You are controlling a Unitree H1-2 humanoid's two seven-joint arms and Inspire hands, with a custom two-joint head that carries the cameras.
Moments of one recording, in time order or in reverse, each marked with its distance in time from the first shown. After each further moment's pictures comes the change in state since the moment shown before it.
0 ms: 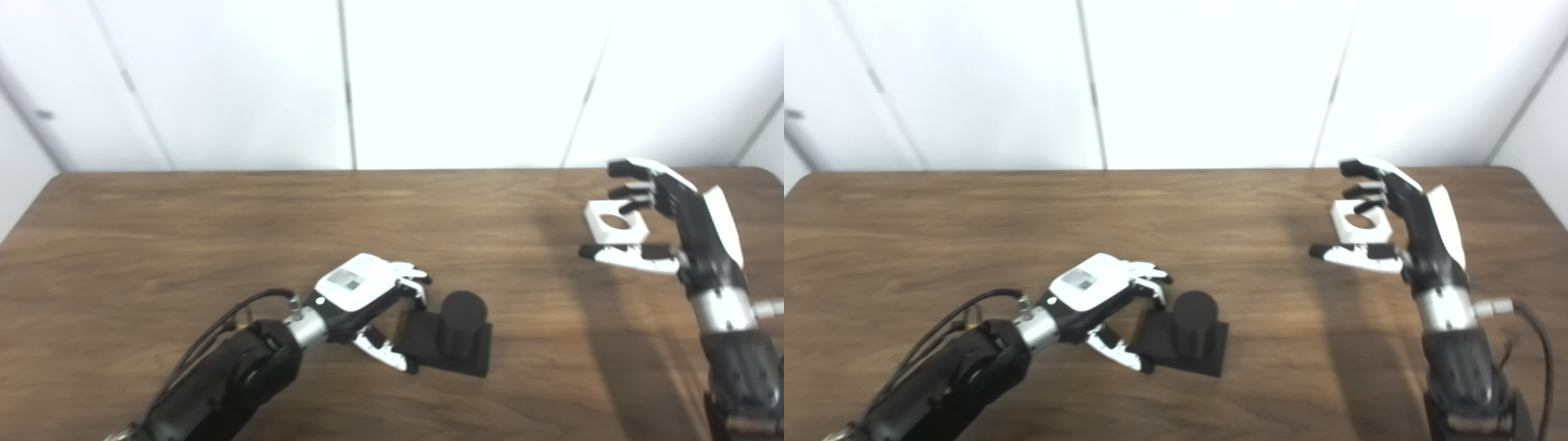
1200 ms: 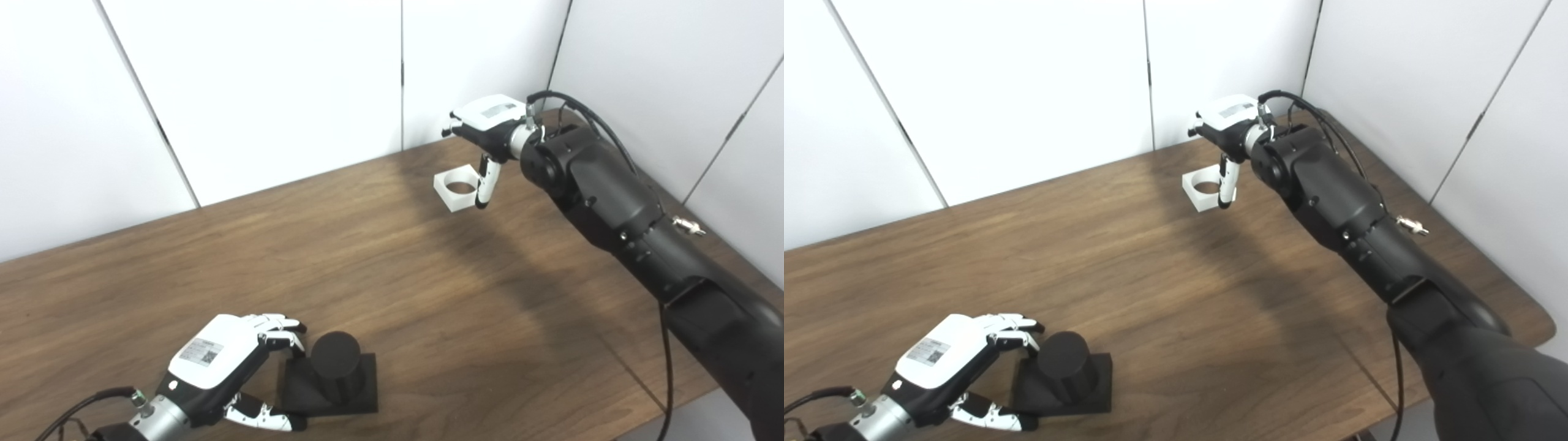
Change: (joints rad) left arm 0.079 0.062 0.095 -0.047 -0.021 -0.152 -0.043; right arm -0.473 -0.284 0.385 0.365 -0.718 0.212 0.626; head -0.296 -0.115
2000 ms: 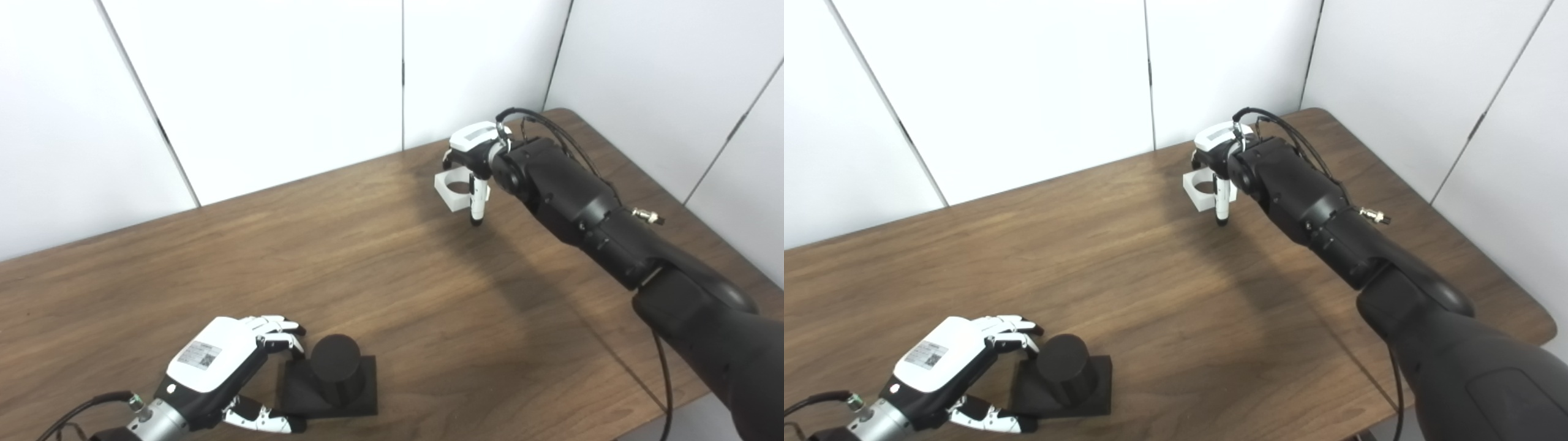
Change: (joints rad) left arm 0.016 0.000 0.010 -0.008 0.002 -0.005 0.004; right arm -0.073 0.054 0.111 0.254 0.011 -0.001 -0.055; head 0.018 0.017
